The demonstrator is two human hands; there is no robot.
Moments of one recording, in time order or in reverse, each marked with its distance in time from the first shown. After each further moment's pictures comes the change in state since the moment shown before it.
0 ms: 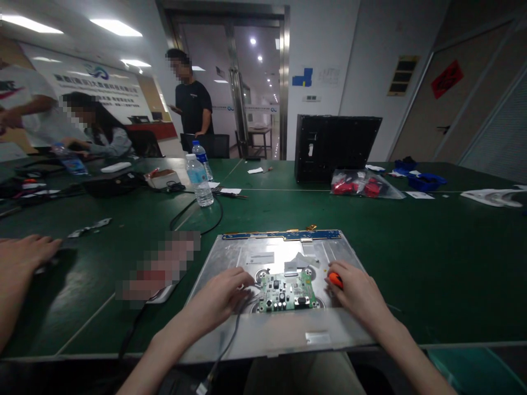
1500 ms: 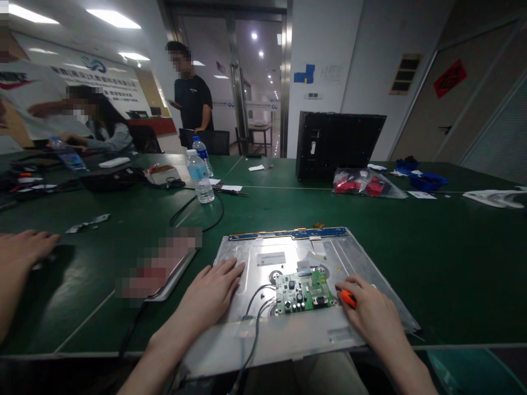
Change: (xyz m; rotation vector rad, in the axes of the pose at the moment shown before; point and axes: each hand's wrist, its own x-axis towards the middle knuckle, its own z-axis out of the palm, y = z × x) left_hand -0.001 0.009 -0.003 0.331 -0.080 -0.382; right_hand -0.034 0.002 0.004 -0.126 -0.077 0.176
